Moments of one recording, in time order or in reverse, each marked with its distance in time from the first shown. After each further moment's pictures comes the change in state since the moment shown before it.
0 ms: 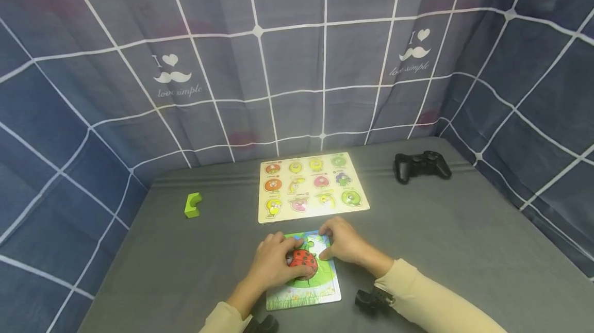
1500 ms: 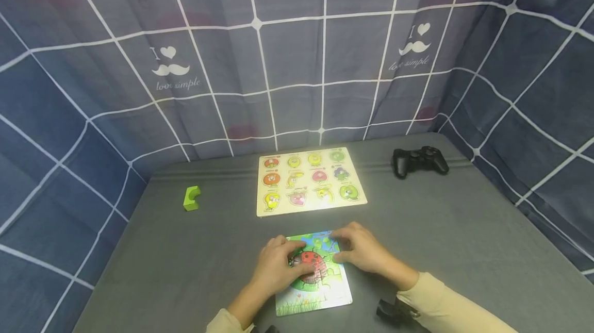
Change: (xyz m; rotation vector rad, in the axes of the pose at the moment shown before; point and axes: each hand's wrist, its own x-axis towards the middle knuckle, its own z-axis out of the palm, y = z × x) left_hand -0.017 0.025 0.004 -0.120 0.062 -0.044; right_hand -0.041 0.030 -0.020 -0.120 0.023 -0.150
